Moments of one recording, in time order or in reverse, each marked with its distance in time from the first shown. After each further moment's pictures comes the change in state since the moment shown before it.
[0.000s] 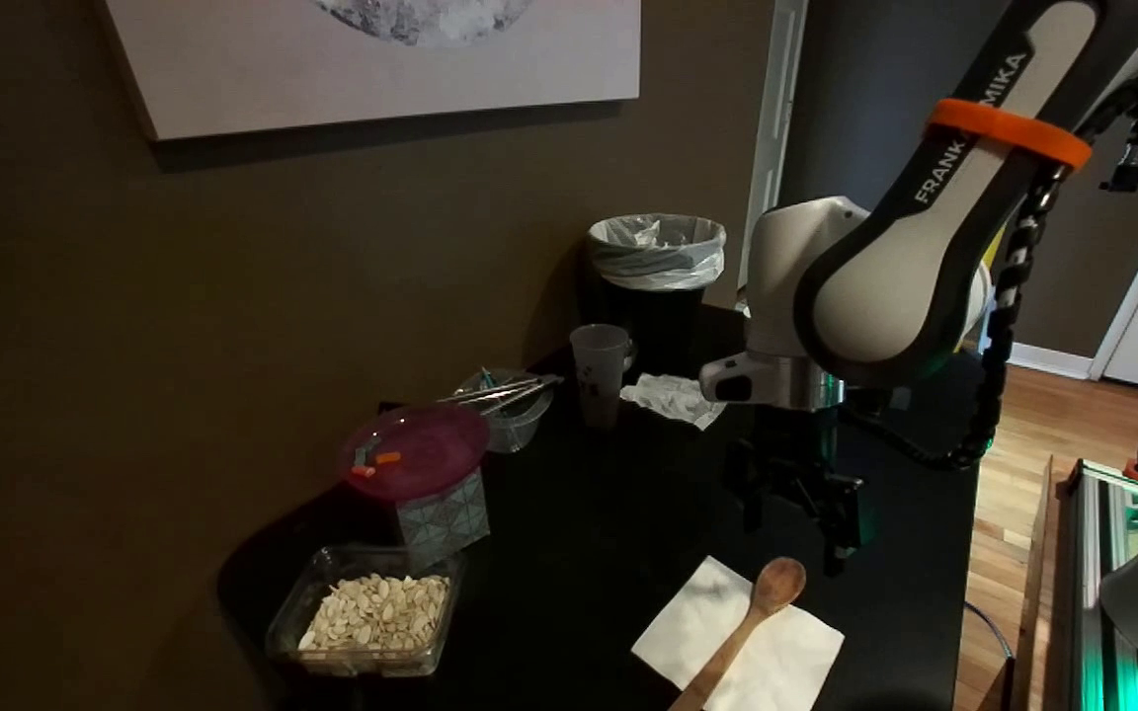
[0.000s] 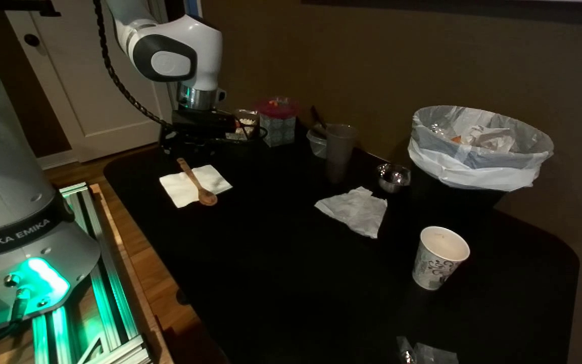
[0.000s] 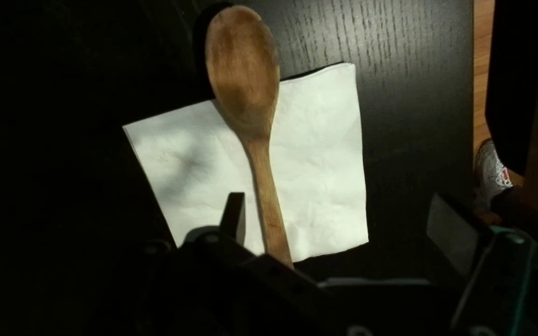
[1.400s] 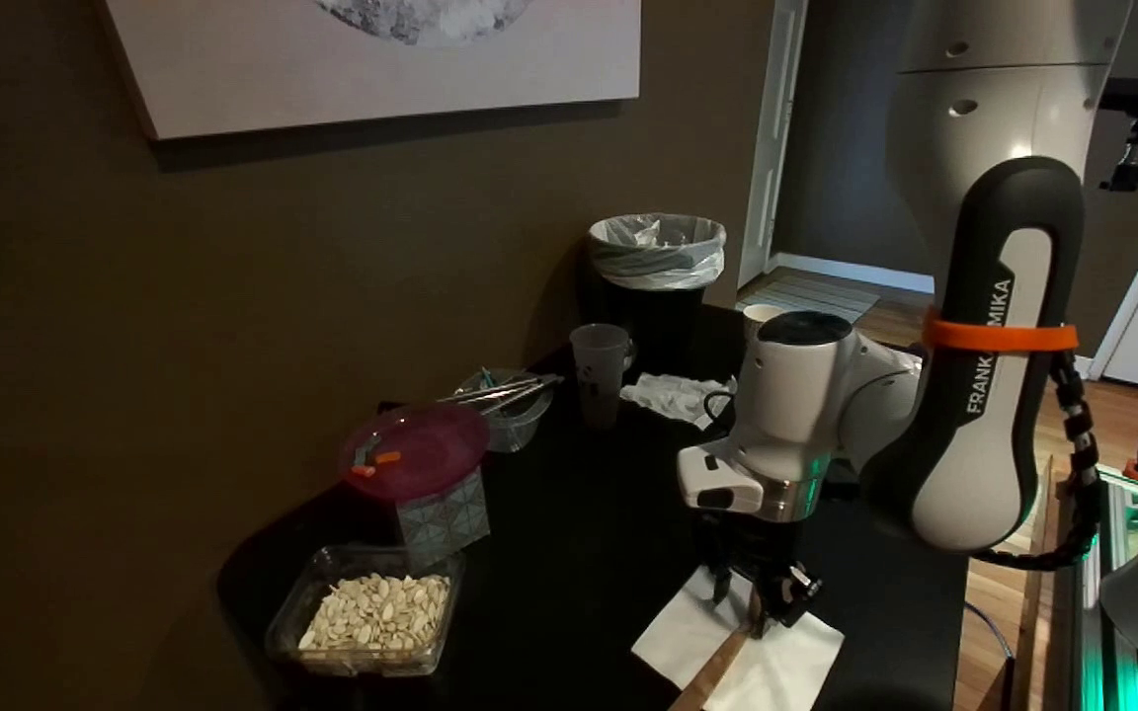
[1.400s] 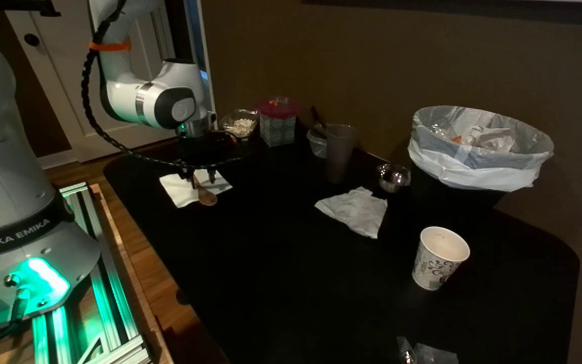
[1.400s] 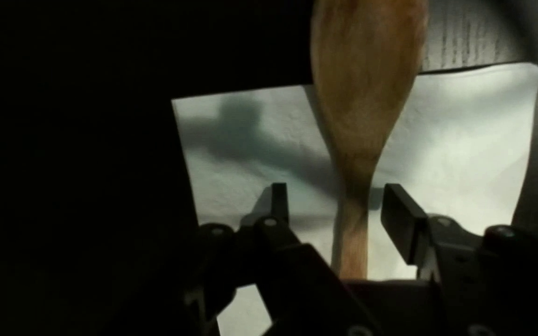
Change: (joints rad) arm 0.142 0.374 -0.106 0.060 -0.582 0.512 0.444
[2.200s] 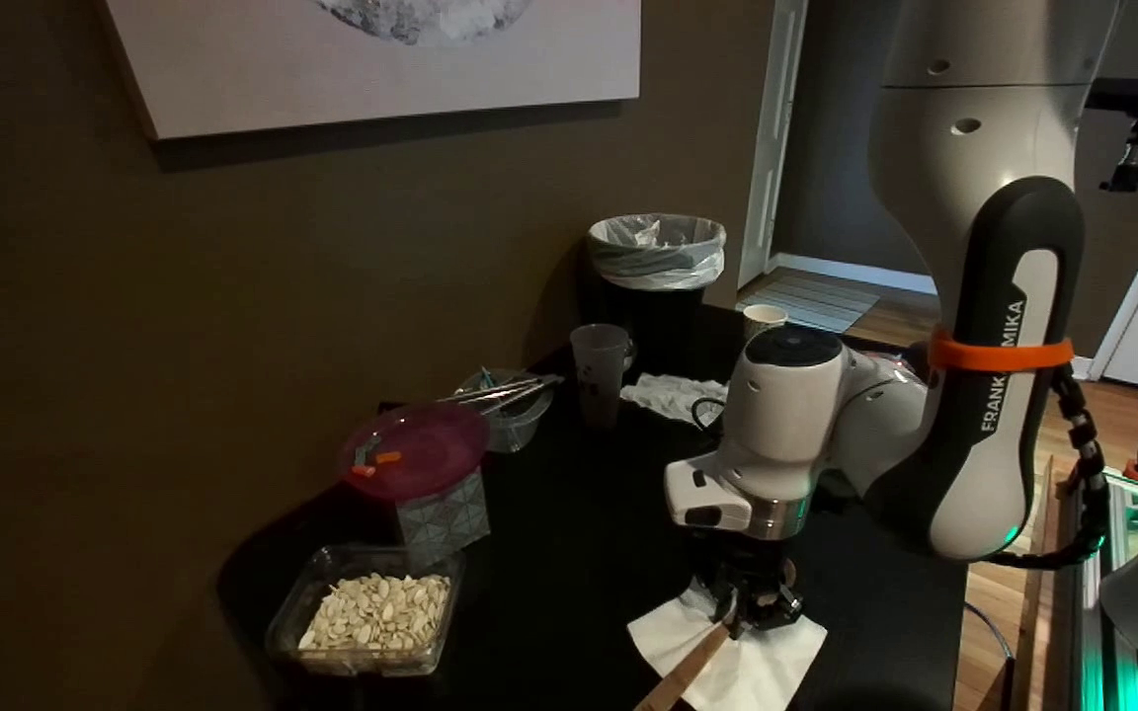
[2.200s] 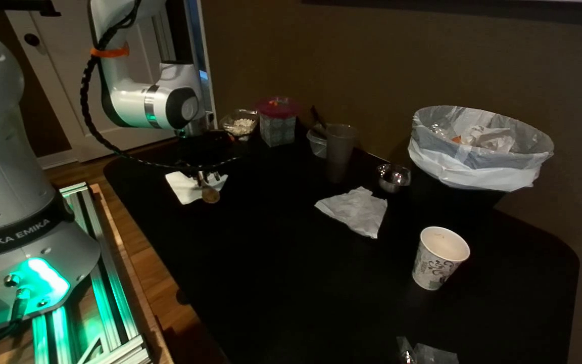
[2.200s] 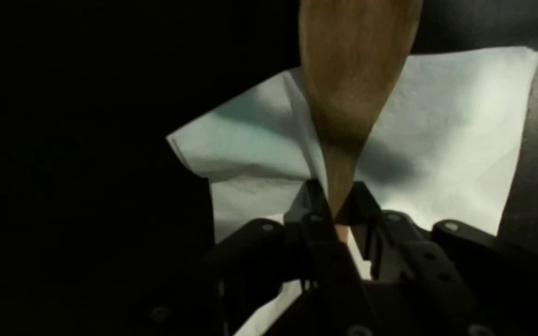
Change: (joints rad) arm 0.080 0.036 -0.071 0.046 -0.181 0.000 0.181
